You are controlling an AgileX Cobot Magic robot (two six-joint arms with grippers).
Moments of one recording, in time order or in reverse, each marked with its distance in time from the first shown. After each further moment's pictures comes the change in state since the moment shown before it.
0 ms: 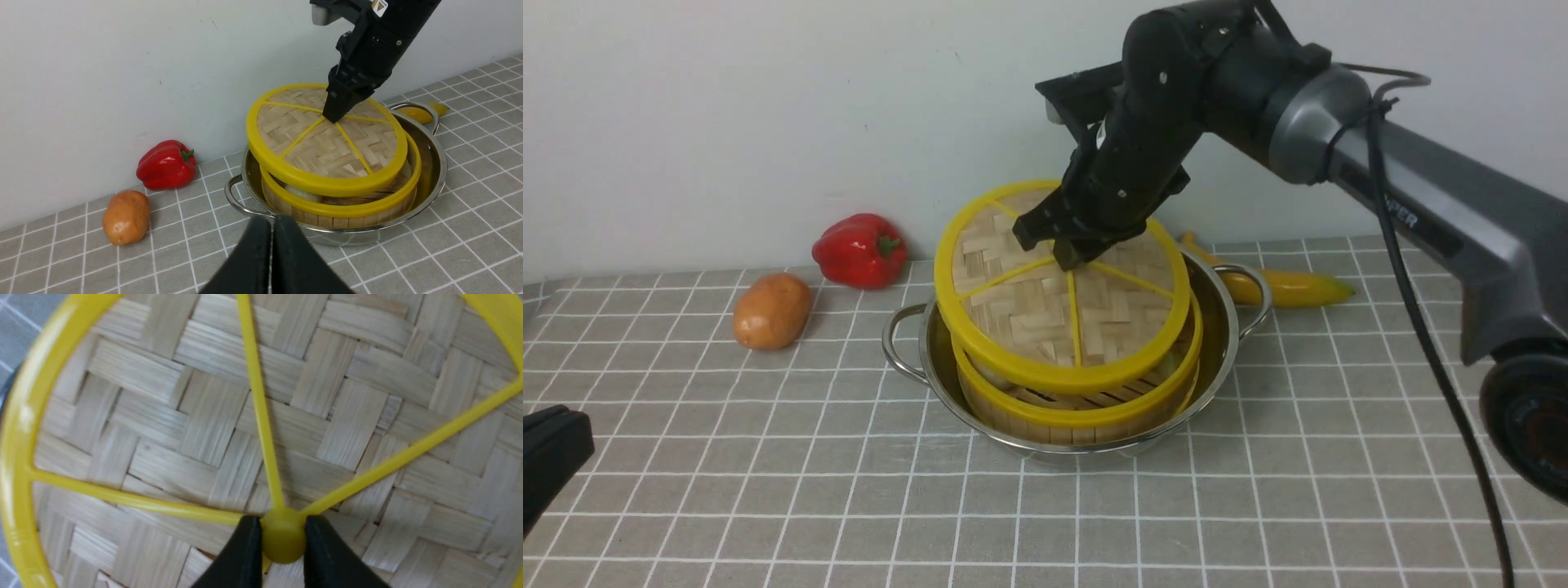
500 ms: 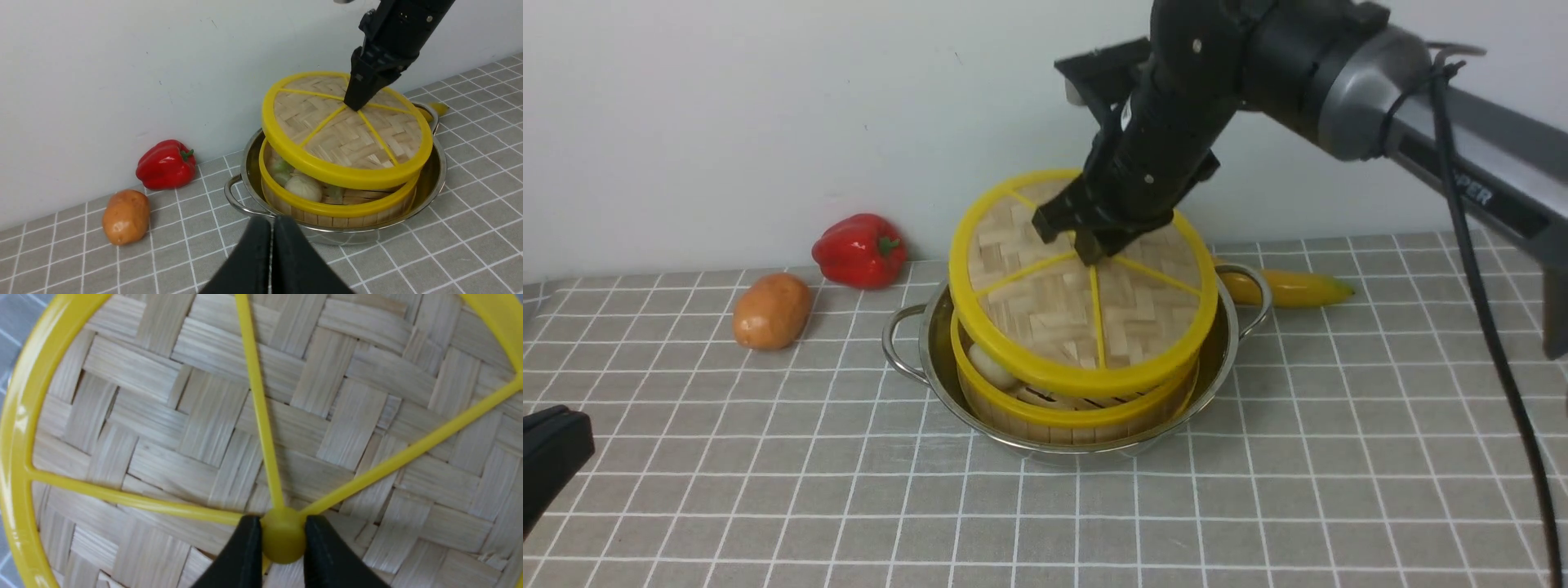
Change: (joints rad) right arm 0.000 -0.112 0.145 -0.024 0.007 0.011; left arm 0.000 0.001 0.000 0.000 0.001 0.000
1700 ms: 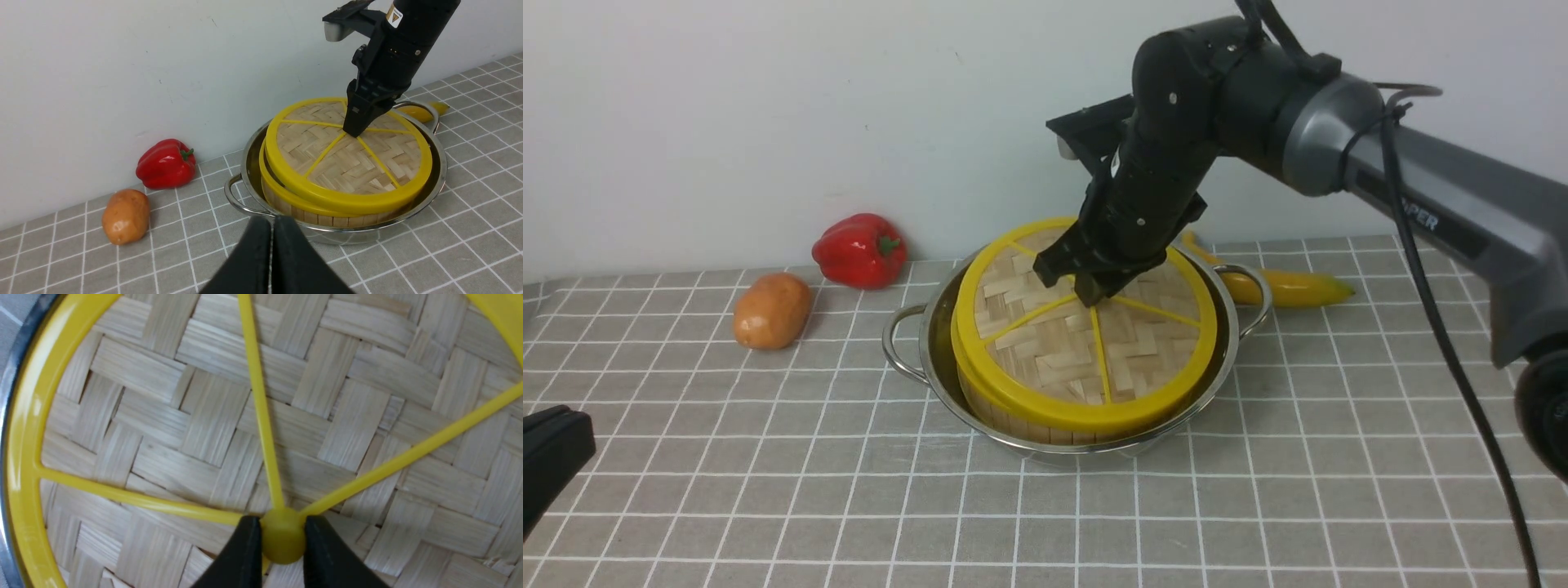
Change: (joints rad) right arm 0.000 0.067 0.001 0.020 -0.002 -0.053; left arm 0.000 0.001 0.000 0.000 0.000 0.000
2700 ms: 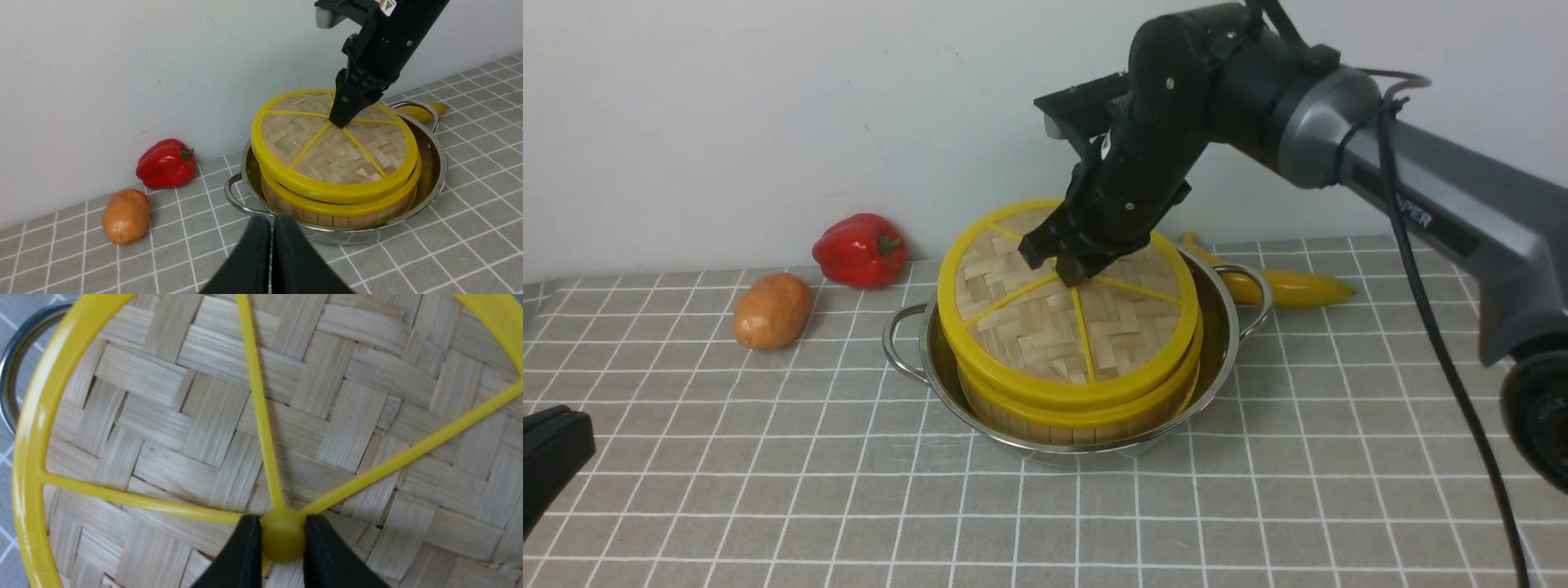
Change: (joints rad) right arm 0.000 0.026 -0.064 0.029 -0.025 -0.027; left arm 0.000 0.000 0.000 0.000 0.000 0.000
